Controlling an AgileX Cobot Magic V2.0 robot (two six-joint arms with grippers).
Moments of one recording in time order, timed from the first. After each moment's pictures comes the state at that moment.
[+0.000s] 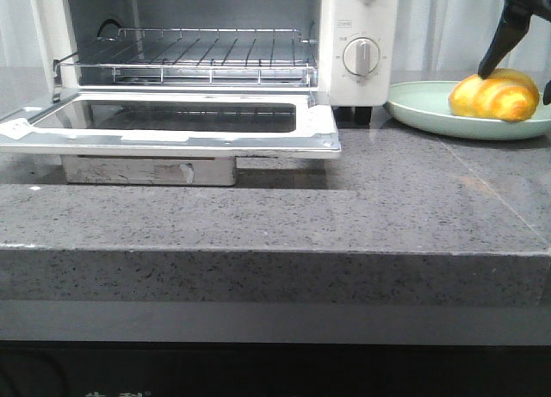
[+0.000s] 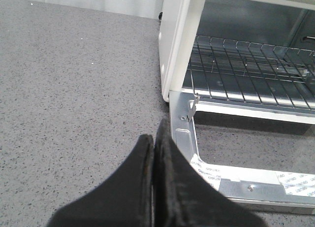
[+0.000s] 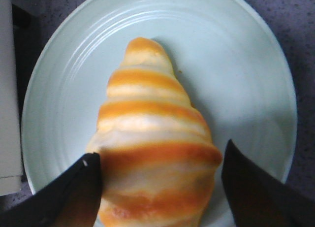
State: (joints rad) left arm -0.12 0.62 -0.53 -0.04 0.28 -0.07; right arm -0.08 1.65 -1.26 0.42 0.59 0.09
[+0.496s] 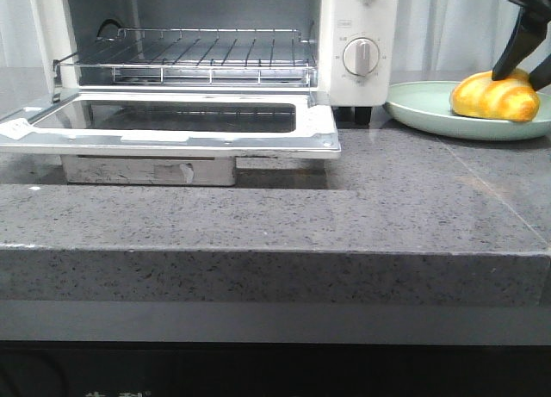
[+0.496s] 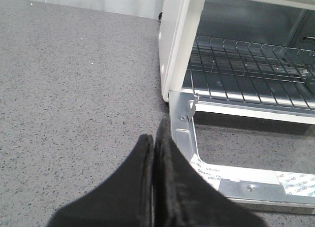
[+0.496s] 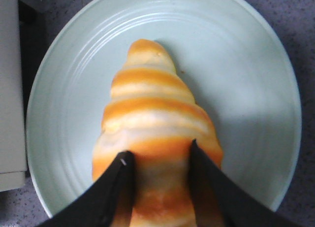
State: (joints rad) left arm -0.12 0.62 -0.53 -0.04 0.28 -0.07; right arm -0.08 1.65 -1.27 0.42 0.60 0.06
